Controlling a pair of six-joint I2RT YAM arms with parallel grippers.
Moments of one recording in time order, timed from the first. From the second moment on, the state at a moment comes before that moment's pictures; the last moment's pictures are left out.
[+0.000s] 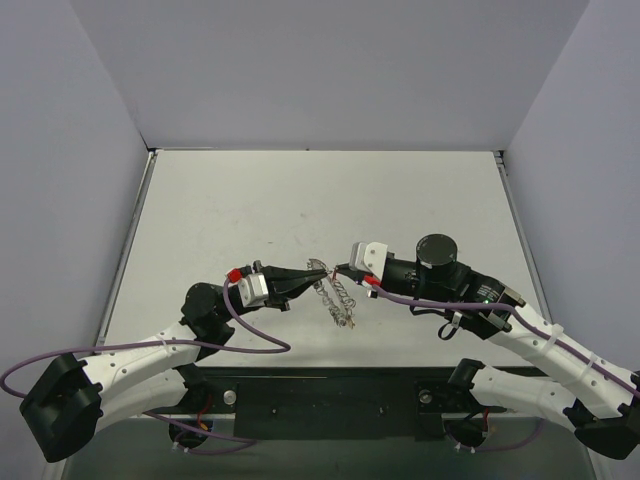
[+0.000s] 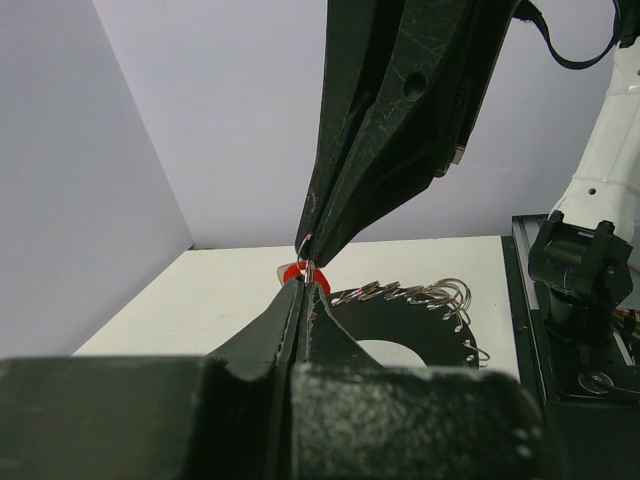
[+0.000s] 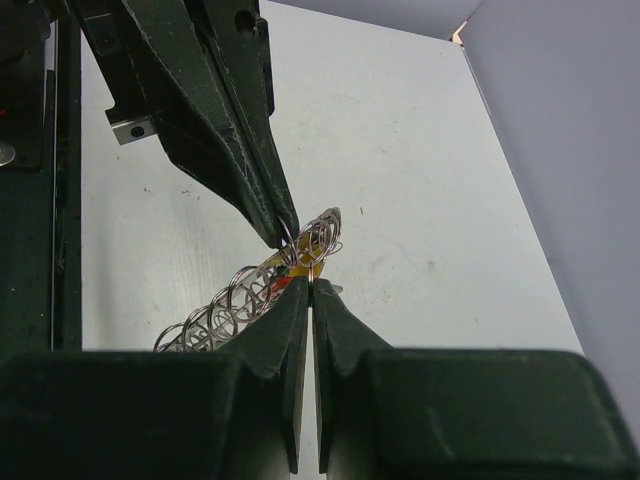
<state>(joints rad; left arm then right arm) -0.83 0.96 0.37 1.07 0.48 -0.02 0.91 0.90 0.96 -0.30 -0.31 -0.51</state>
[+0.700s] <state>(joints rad) -0.83 0.96 0.37 1.07 0.47 -0.01 0.91 0.90 0.96 -0.32 -0.33 -0.51</state>
